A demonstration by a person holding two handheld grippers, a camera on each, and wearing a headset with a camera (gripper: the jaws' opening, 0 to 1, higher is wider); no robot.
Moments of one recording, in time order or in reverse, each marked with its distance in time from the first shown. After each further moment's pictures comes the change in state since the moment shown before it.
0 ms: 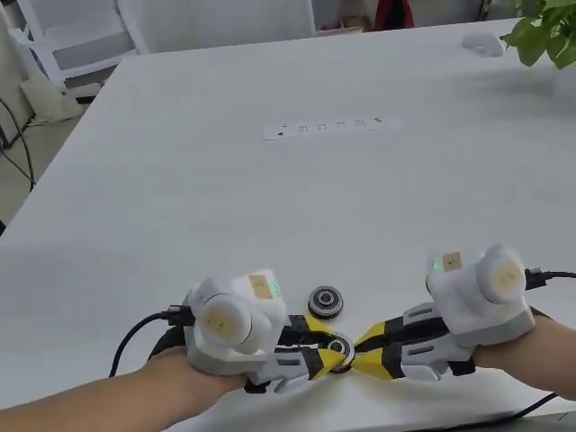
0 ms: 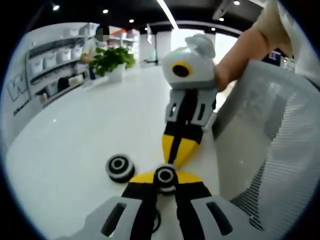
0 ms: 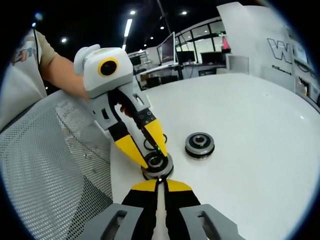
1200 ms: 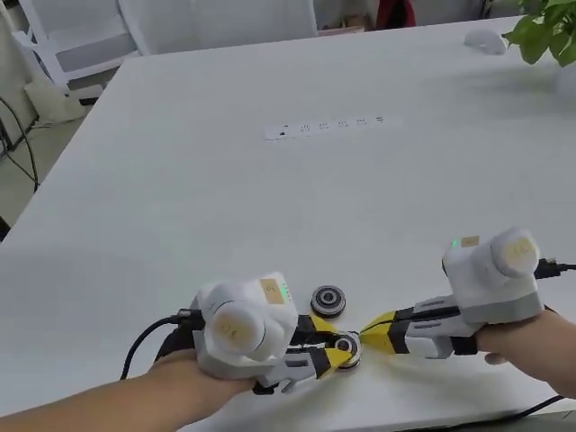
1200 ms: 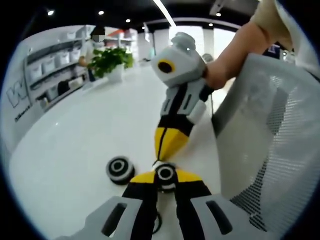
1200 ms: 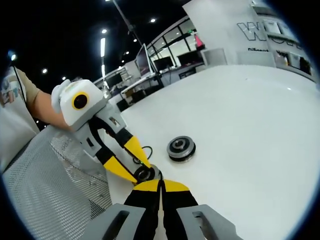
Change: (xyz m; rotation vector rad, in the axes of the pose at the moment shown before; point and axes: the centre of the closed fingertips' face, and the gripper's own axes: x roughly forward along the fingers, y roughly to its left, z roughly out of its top) left arm 0.001 -0.004 0.005 0.044 0.020 0.026; right arm -0.008 -0.018 0.014 0.267 -0.127 -0.041
